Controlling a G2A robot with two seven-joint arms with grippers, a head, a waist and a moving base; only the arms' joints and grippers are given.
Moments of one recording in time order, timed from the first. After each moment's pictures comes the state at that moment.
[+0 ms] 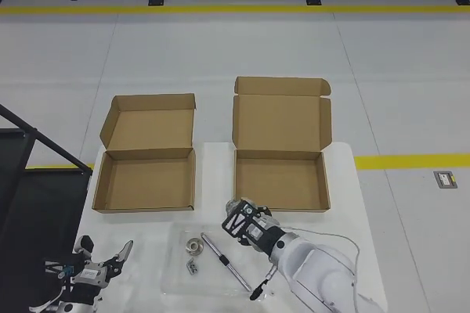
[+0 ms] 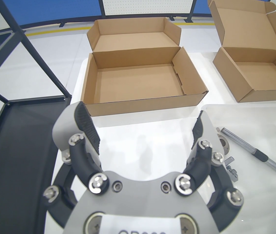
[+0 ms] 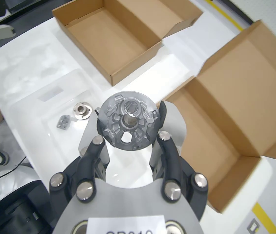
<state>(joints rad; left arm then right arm) 1.82 -1.15 -1.76 -1.87 1.17 -0.12 0.20 -1.06 -1.30 1.00 -2.00 -1.45 -0.22 0.77</state>
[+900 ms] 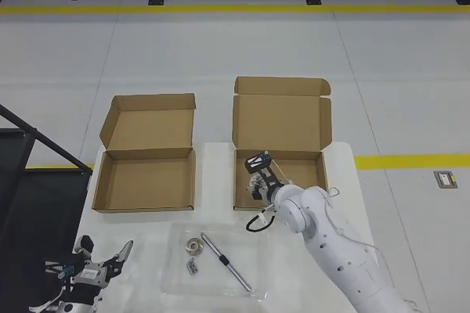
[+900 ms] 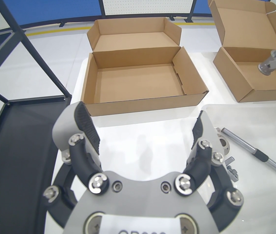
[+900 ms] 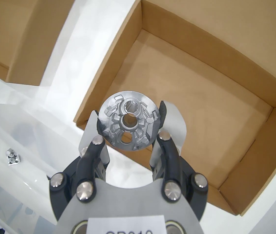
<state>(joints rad) 1.82 -1.15 -1.76 -1.87 1.17 -0.12 0.20 -0.59 -1.42 0.91 -1.17 -1.10 0.02 0.80</state>
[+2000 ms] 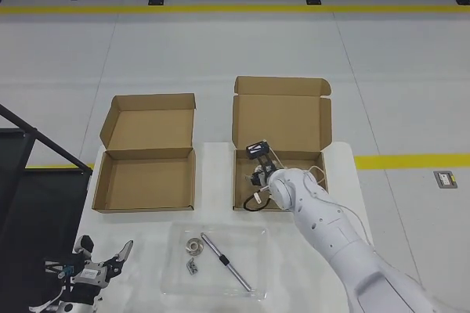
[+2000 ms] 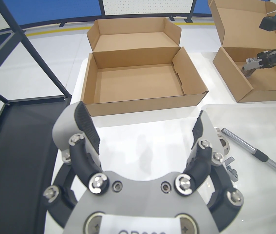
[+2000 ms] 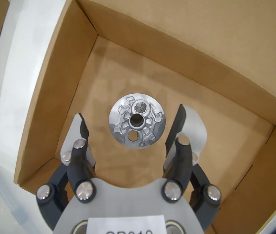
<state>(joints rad) 1.82 -1.15 -1.76 -1.87 1.17 -0.12 0.20 -0.31 -1.59 0.79 -0.56 -1.01 -0.01 0.53</state>
